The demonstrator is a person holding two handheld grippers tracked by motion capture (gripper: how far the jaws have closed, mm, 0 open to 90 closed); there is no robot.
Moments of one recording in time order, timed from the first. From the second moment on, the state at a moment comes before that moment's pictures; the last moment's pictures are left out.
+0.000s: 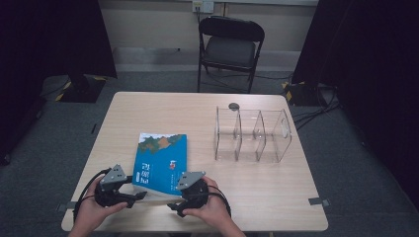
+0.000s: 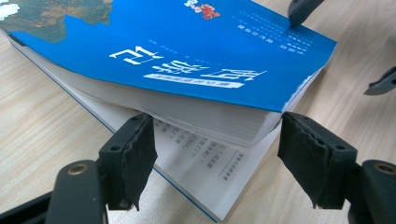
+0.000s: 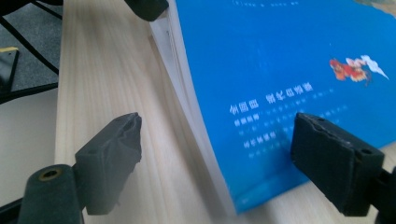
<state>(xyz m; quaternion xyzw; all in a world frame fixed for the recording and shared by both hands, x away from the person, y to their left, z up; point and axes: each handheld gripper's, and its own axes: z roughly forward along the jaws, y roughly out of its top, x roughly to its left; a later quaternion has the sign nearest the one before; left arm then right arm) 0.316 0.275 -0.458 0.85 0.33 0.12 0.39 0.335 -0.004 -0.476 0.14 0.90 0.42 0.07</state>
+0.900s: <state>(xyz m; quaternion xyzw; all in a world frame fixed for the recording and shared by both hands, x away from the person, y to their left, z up) 0.316 0.274 -0.456 0.85 0.34 0.13 0.39 0.346 0.037 -0.477 0.09 0.91 0.39 0.13</state>
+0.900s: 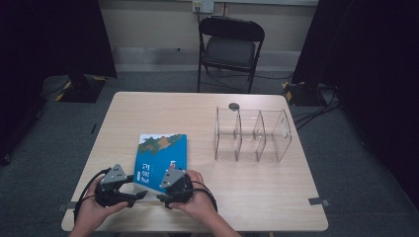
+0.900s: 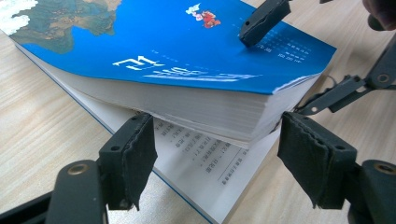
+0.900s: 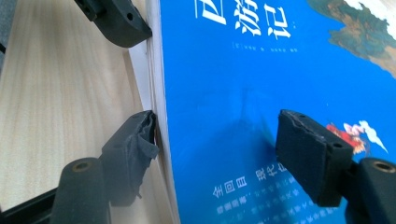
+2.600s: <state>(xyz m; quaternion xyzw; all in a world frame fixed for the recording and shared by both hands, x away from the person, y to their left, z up) 0.304 0.289 -0.476 0.88 0.30 0.09 0.36 0.366 0.032 -0.411 0.13 0.91 0.38 0.05</state>
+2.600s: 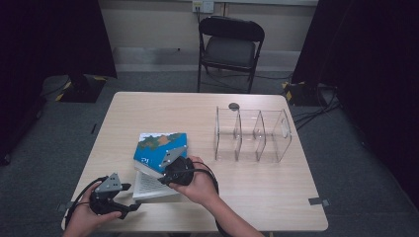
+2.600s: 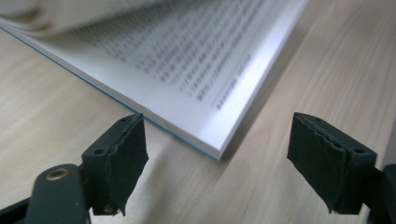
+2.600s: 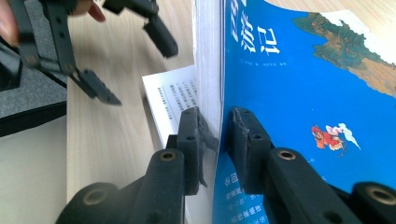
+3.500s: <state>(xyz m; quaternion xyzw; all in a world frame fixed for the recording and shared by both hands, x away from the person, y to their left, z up) 0.309 0.279 -0.493 0.88 0.32 0.12 0.35 0.378 0.037 -0.386 0.16 0.91 0.37 0.04</state>
